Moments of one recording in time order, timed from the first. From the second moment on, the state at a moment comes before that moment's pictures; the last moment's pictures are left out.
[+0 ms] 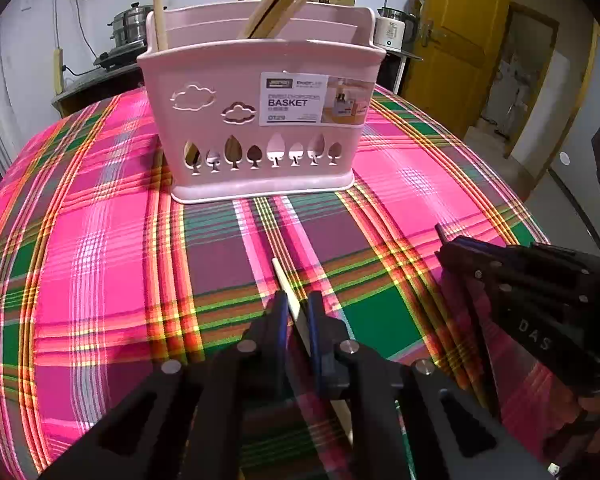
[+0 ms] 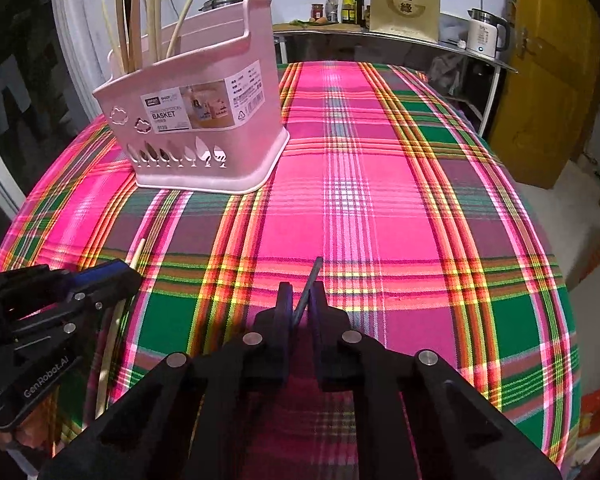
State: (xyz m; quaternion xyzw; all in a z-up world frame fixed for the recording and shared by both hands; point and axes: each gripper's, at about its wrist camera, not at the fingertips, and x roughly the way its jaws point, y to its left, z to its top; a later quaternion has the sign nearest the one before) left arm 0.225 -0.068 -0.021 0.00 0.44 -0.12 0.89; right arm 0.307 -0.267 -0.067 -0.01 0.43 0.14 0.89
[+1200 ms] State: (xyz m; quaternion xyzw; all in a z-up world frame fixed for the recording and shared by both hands) left arm 0.180 -0.031 0.113 -0.02 0.33 -0.17 0.93; right arm 0.258 -0.275 0.059 0.03 0.30 0.21 0.93
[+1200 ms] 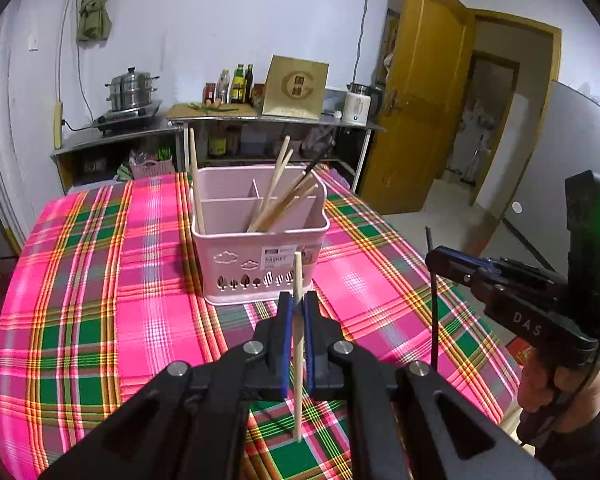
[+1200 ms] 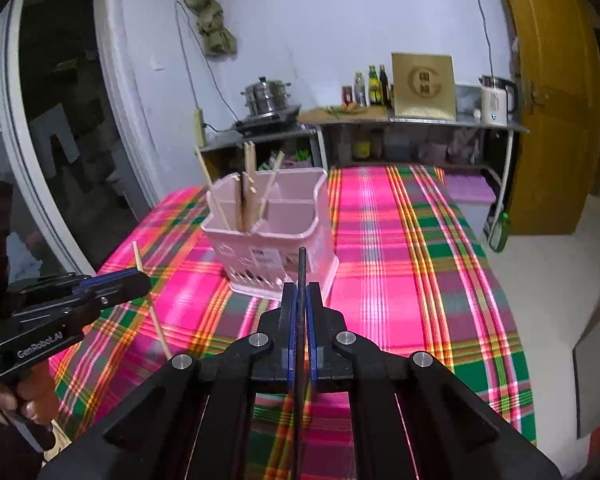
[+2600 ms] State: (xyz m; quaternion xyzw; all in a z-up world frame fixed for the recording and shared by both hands) left arm 0.184 0.000 0.169 -0.01 0.30 -0.16 0.94; right arm 0.238 -0.241 0.120 -0.01 0.22 0.25 0.94
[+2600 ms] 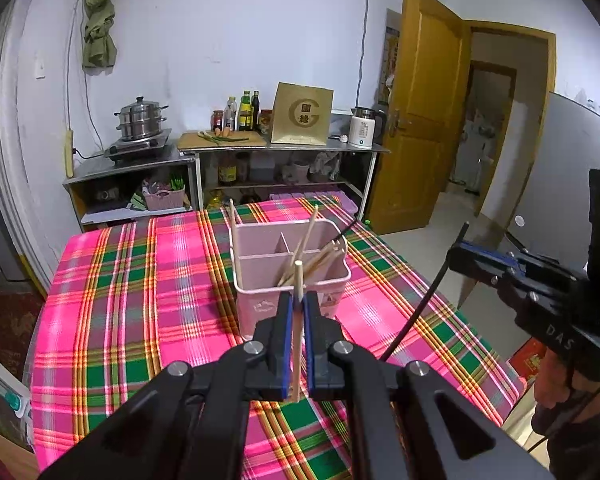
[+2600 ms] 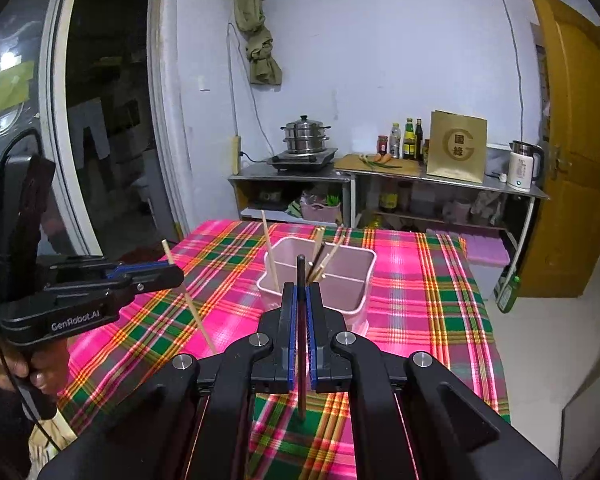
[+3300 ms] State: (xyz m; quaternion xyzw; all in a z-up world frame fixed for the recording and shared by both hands) left arm 0.248 0.014 0.223 0.00 0.28 -0.14 0.95; right arm 0.277 -0.206 0.187 0.00 0.17 0.28 0.94
